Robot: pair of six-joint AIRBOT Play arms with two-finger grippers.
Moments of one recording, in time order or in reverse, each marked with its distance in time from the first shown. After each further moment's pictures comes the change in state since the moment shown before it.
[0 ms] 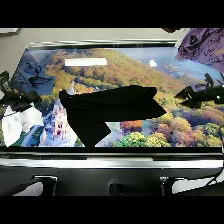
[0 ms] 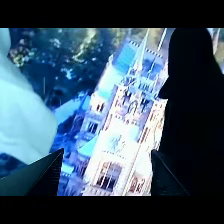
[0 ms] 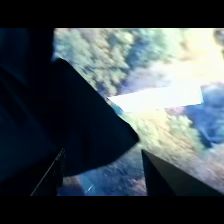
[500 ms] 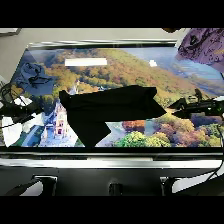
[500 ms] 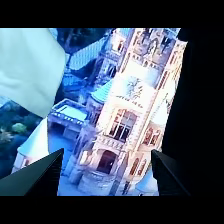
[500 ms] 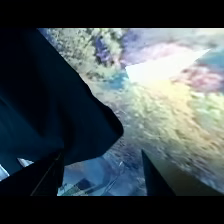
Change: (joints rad) left arm 0.023 0.094 -0.136 -0.043 -0.065 0.023; right arm -0.022 -0.113 -0.135 0.136 0.010 -0.131
